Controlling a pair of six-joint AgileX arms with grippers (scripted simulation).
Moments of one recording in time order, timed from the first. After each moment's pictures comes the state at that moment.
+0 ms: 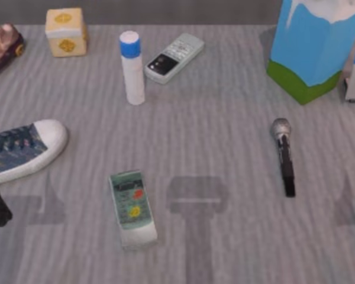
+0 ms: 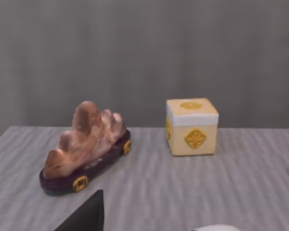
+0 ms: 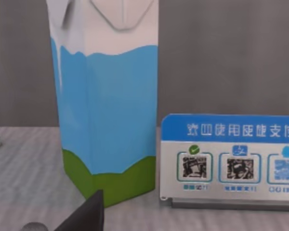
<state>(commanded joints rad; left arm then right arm) 0.00 0.00 0.00 0.00 0.00 0.00 0.00 0.00 0.00 0.00 0.00 0.00</state>
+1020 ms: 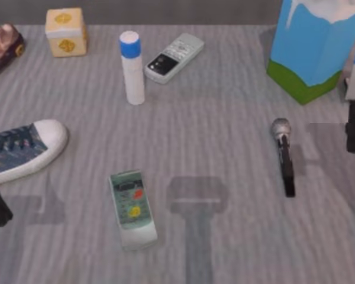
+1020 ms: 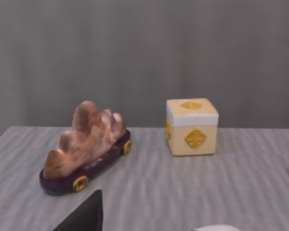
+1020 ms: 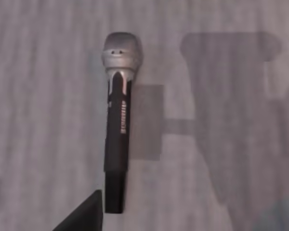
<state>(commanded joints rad) 0.00 0.00 0.00 0.00 0.00 0.00 0.23 1.13 0.83 -0.58 0.03 0.25</state>
